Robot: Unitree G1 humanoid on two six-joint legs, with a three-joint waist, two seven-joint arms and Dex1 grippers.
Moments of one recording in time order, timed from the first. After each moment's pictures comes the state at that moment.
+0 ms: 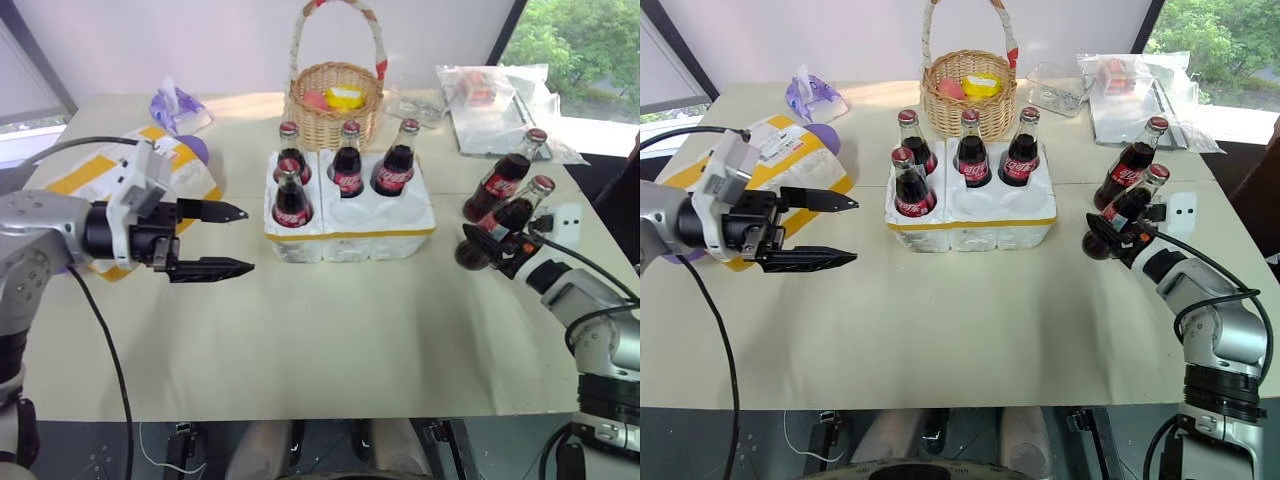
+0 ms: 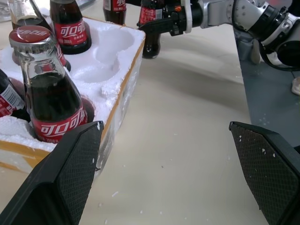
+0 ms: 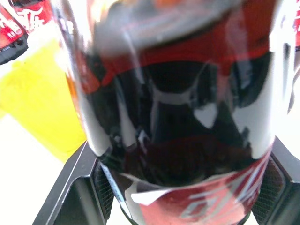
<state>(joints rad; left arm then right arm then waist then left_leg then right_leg) -0.49 1.00 0.17 -0.30 -0.80 0.80 -1.24 -0.25 -0.57 -0.40 -0.01 0.56 0.61 0.54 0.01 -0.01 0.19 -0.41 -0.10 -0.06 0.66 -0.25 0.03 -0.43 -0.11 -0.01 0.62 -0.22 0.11</state>
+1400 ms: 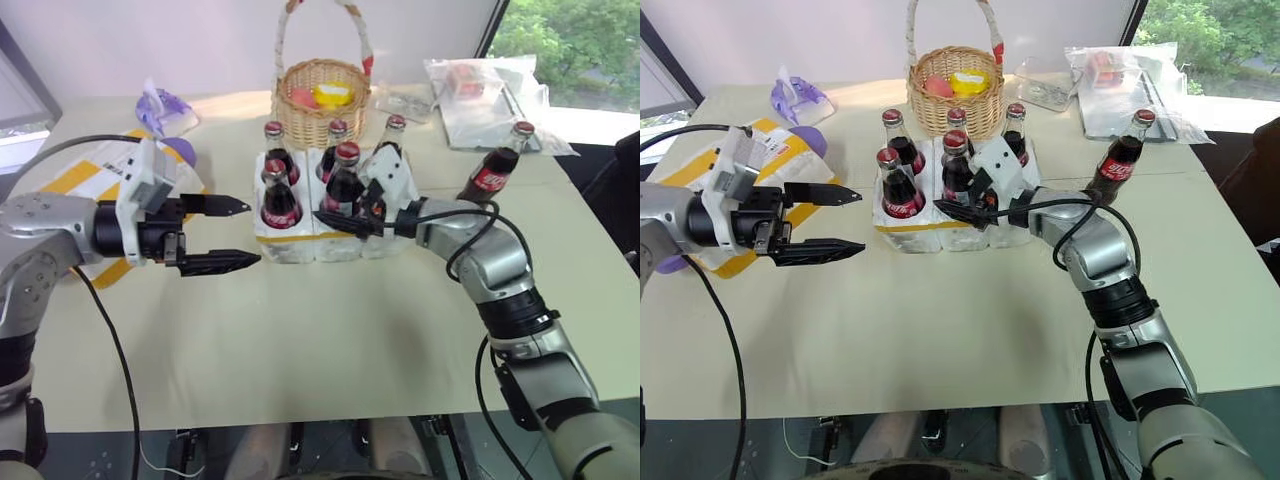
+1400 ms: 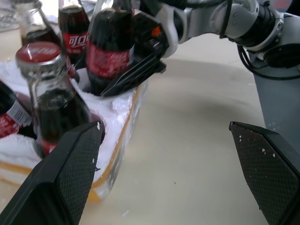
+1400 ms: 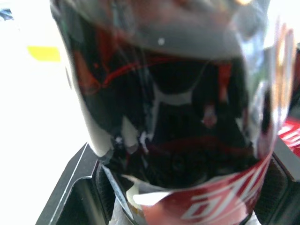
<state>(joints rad) -0.49 0.96 0.17 -0.32 -0.80 0.80 -1.15 -0.75 -0.43 0.23 0.04 0.34 0.53 0.68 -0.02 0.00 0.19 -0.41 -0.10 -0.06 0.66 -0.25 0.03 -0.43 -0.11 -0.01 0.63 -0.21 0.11</state>
